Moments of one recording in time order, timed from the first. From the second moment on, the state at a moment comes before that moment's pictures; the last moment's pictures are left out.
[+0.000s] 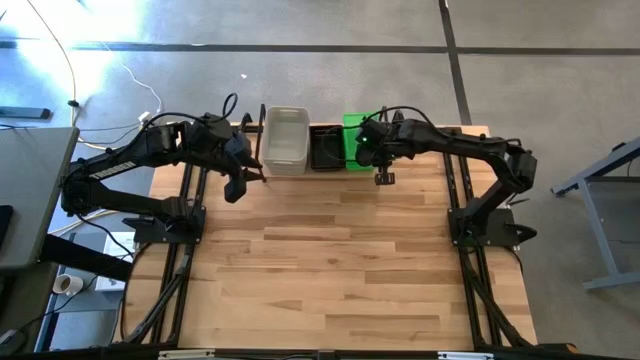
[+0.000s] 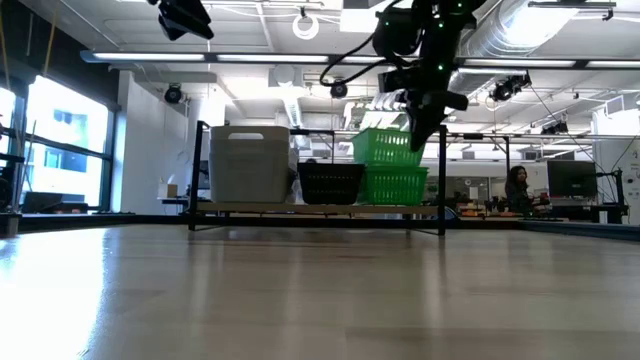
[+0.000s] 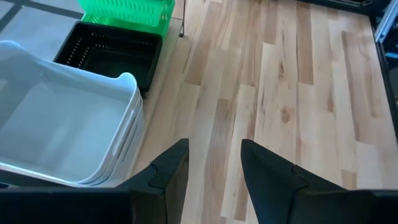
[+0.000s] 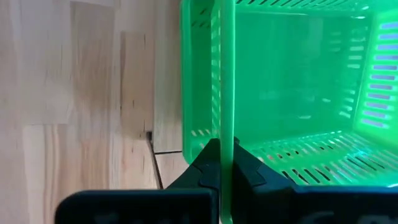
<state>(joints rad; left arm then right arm) 0.42 1.04 1.23 -0.97 0.13 0.01 -0.41 1.61 1.34 -0.96 0.22 -0.55</state>
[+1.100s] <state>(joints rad) 0.42 1.04 1.23 -0.97 0.13 0.07 -0.40 1.64 1.34 -1.00 0.18 -0.47</state>
